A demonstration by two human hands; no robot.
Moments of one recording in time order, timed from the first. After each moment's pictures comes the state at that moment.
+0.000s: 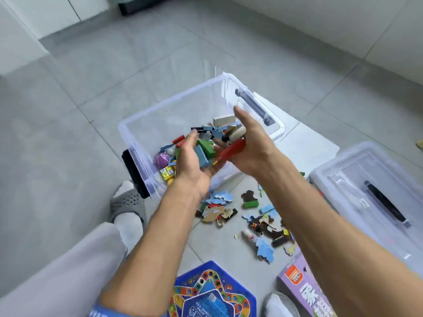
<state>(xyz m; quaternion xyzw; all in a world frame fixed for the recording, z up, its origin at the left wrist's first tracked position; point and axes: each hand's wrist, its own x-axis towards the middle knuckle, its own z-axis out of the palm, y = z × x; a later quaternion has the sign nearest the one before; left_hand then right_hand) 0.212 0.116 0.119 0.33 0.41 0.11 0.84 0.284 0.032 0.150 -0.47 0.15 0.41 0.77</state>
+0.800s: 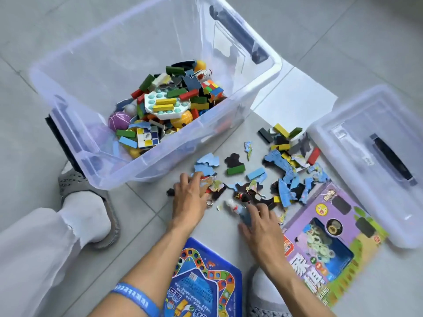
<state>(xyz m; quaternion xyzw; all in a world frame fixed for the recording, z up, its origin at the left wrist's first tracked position) 0.151 0.059 -0.125 0.91 0.30 -0.14 0.26 0.155 -0.147 -0.134 -0.96 -0.16 0.21 0.13</state>
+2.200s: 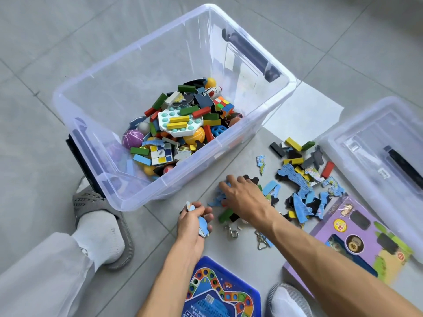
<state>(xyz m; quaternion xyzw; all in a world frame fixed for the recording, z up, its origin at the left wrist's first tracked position) 0.139 0.074 -0.095 0.32 0.59 -0.02 0.74 0.256 -0.031 -0.124 -0.88 -0.42 0.22 0.01</state>
